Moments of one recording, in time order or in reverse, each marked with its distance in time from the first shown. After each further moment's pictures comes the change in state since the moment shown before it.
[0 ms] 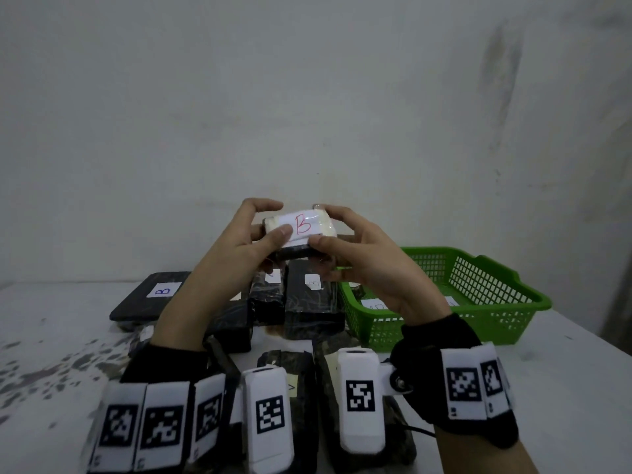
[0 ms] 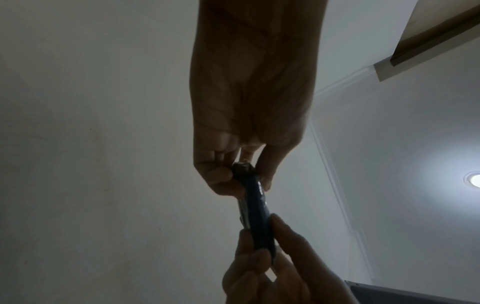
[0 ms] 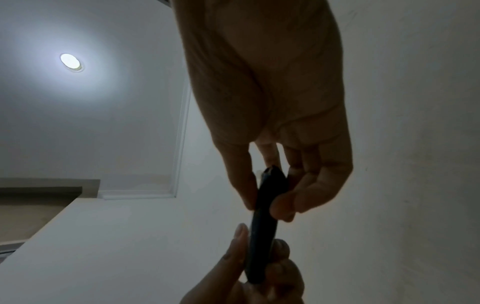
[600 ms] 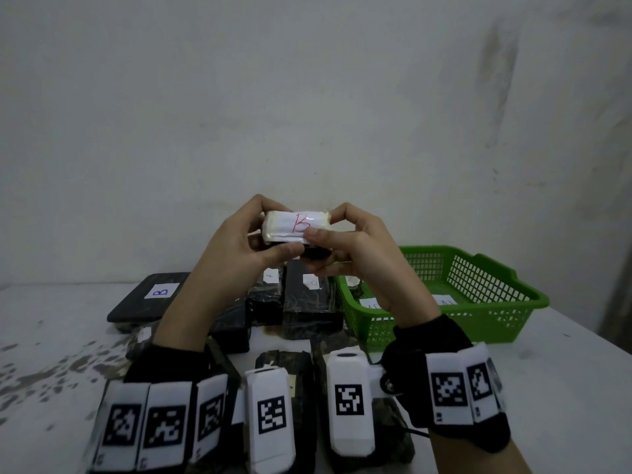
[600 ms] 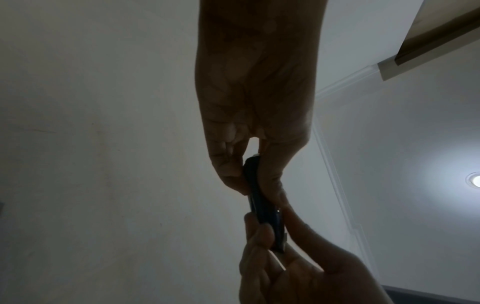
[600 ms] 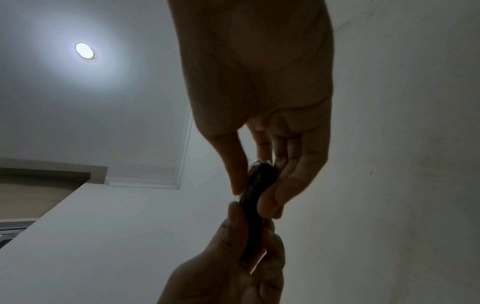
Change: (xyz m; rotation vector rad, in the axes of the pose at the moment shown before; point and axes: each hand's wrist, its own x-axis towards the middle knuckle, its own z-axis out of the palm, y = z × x) left_hand 0.000 -0.001 0.001 0.077 0.009 0.149; right_hand -0.001 -0.005 0.004 0.037 0.082 -0.046
